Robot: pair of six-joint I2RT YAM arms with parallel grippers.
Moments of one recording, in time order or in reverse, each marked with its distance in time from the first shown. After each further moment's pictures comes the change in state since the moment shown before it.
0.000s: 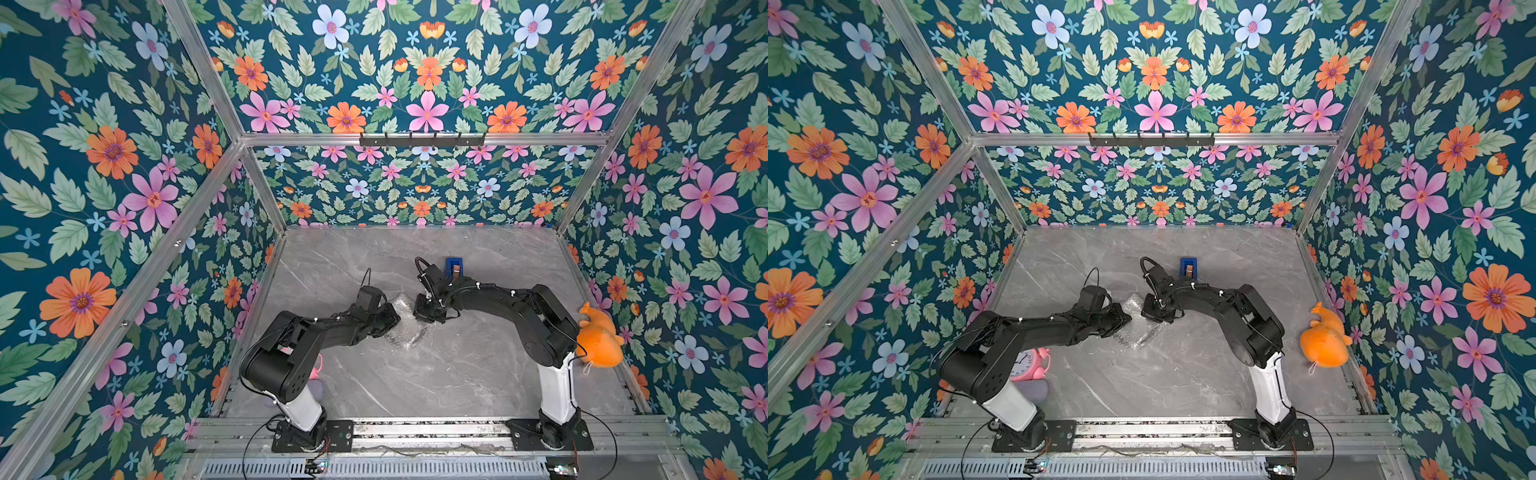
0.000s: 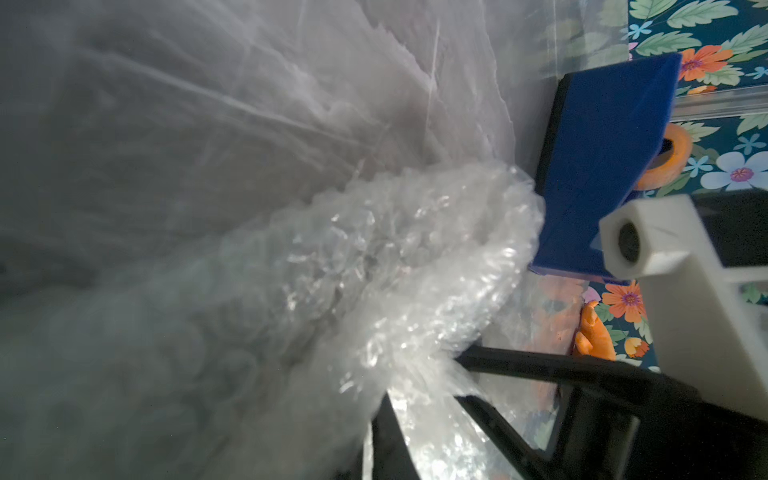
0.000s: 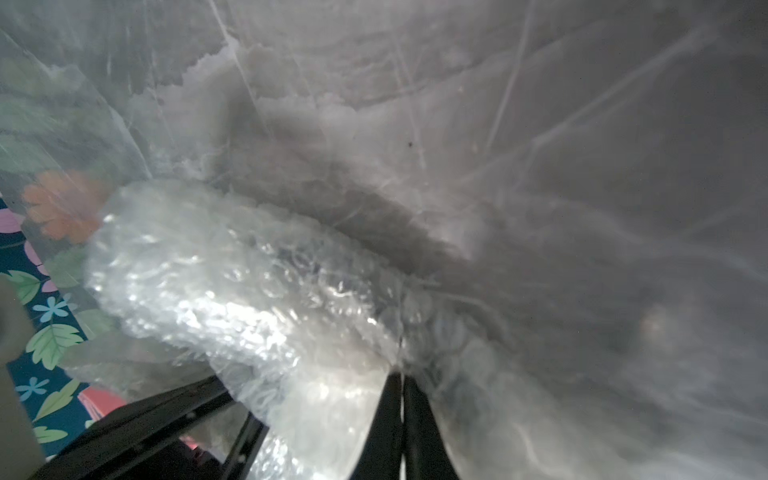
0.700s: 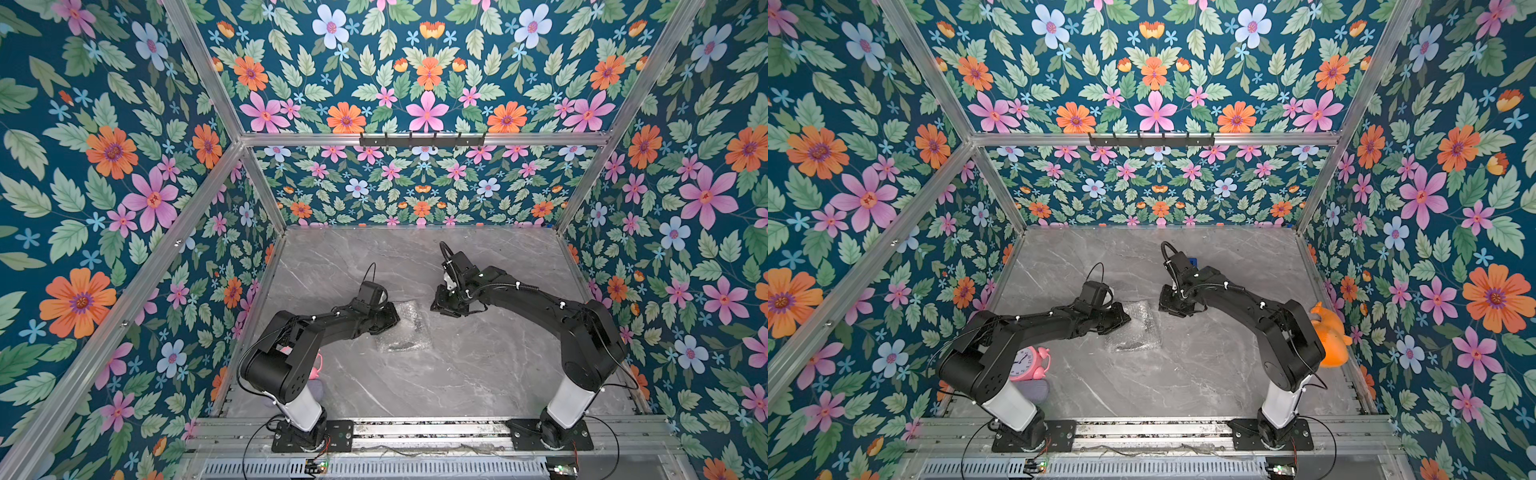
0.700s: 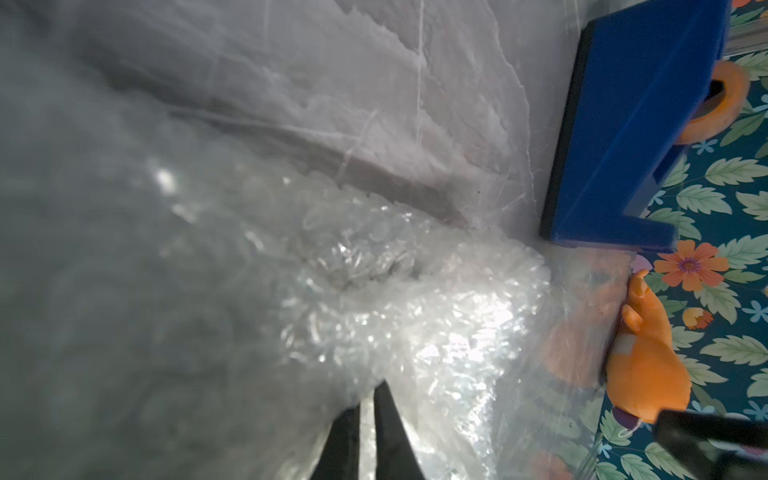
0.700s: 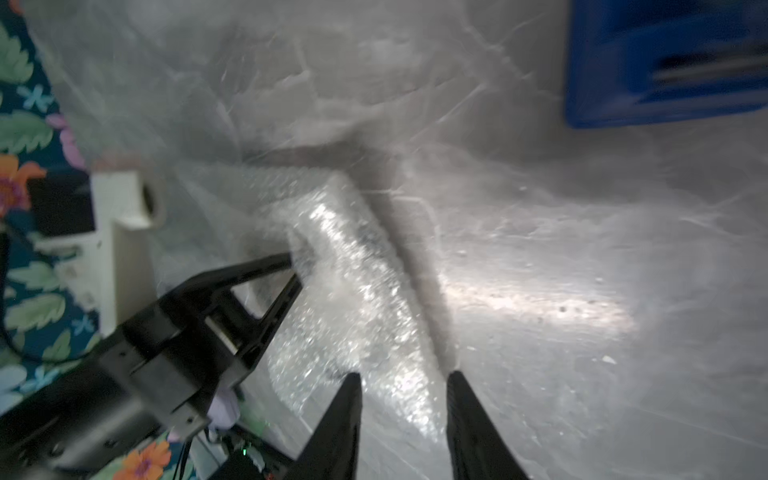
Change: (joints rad) left arm 0.002 -0.005 0.077 -0.161 0.019 0.144; right arm -0.074 -0.275 -0.037 -0.180 -0.069 -0.149
